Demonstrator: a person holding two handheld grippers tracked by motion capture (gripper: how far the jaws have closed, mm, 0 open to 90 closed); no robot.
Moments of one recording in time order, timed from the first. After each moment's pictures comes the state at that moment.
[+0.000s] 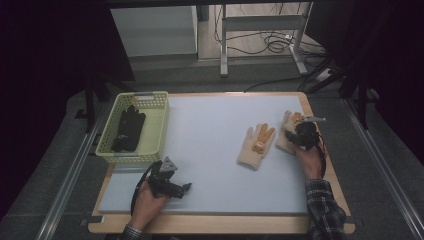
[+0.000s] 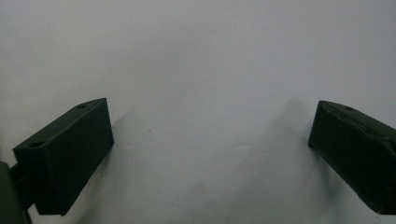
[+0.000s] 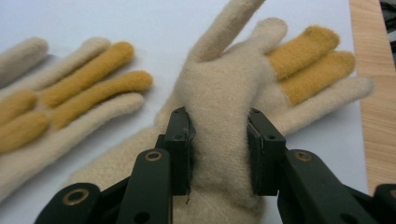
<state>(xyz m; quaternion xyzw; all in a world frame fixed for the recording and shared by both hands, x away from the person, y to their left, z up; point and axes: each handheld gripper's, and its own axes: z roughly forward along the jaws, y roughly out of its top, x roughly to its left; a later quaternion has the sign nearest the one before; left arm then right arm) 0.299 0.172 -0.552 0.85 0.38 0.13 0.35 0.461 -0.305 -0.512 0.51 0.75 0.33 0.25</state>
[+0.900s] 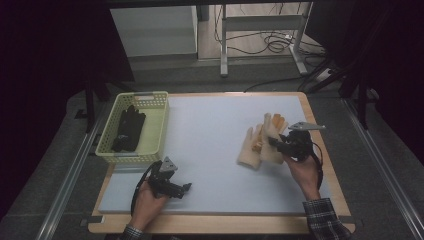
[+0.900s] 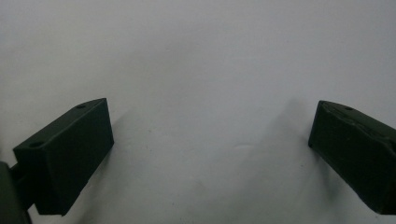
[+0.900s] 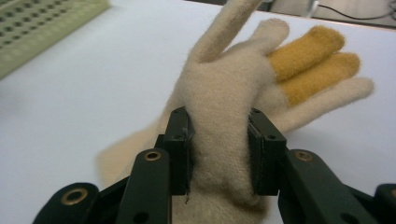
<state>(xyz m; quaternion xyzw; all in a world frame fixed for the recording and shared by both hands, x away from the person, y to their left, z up) 0.299 0.172 -0.552 0.84 0.38 0.13 0.35 0.385 -0.251 -0.457 0.43 0.77 0.43 0.18</state>
